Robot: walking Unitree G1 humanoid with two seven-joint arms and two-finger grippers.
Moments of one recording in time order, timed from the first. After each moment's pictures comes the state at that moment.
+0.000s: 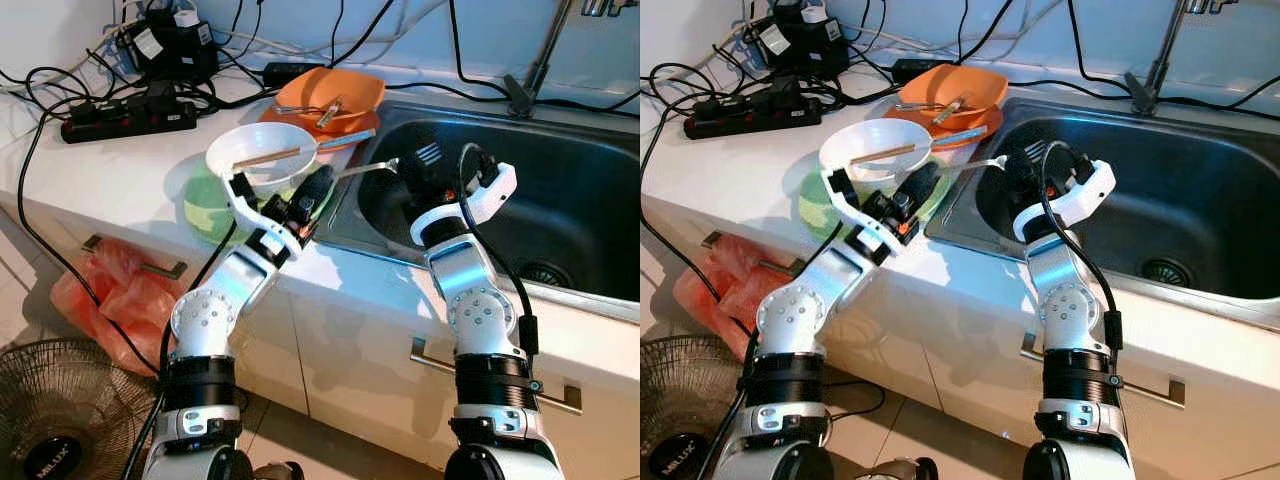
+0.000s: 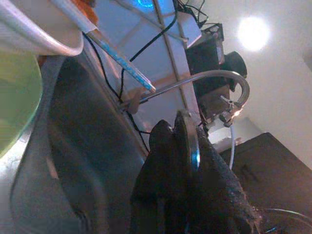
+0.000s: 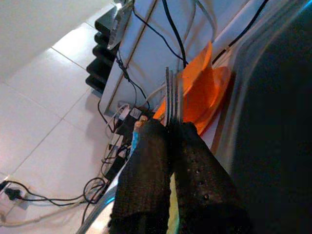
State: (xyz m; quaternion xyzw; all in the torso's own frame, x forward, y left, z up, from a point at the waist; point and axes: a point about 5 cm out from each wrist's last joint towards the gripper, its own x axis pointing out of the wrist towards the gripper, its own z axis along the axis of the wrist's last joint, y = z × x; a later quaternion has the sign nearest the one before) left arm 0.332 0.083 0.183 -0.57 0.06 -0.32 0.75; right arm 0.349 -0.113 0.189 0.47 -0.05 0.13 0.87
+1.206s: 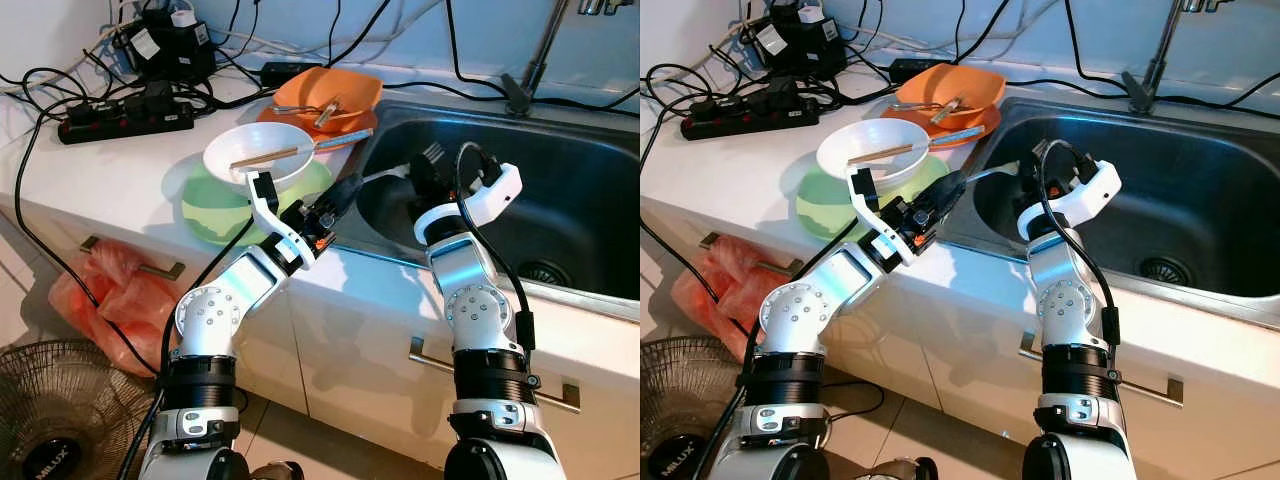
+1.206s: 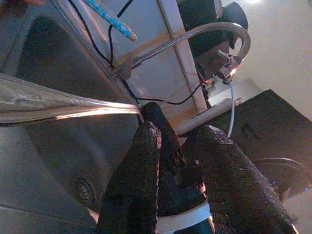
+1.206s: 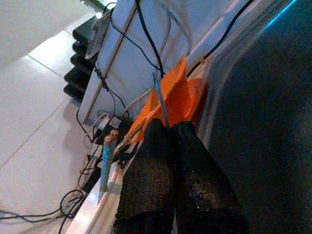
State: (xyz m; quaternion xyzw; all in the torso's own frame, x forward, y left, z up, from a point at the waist) left arm 0.325 0.071 0.186 -0.52 0.10 -0.38 0.76; right arm 0.354 -0.121 0.185 0.46 -0.05 0.08 0.88
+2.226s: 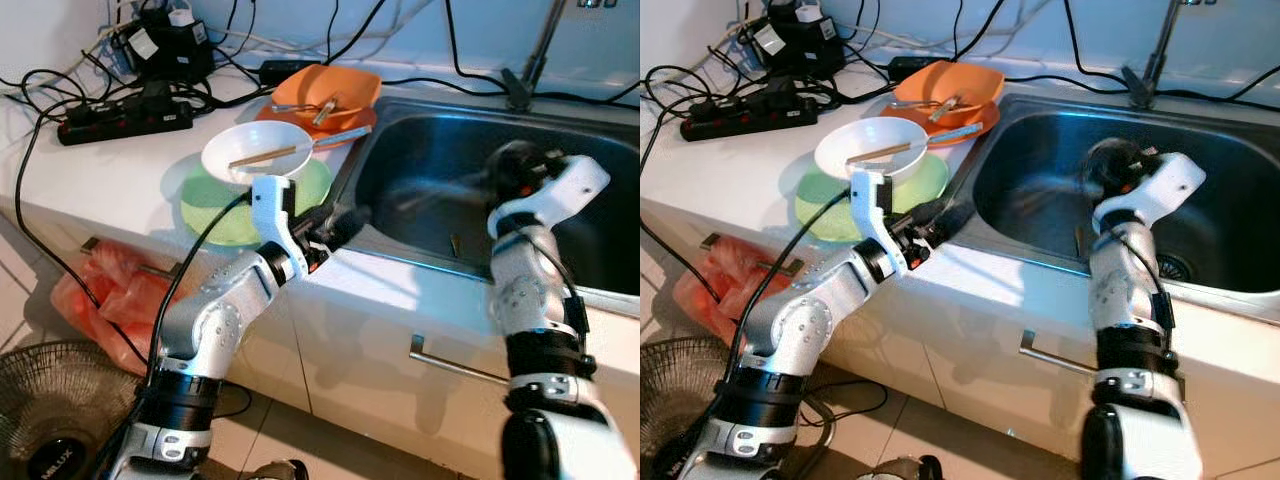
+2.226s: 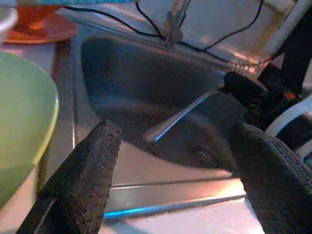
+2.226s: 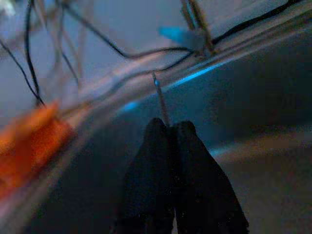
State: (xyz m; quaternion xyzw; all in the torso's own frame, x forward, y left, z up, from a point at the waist) left arm 0.318 0.075 0.179 -0.18 0.06 -0.35 0.92; right arm 0.369 -0.208 0.173 0.19 -0.07 -0.09 0.97
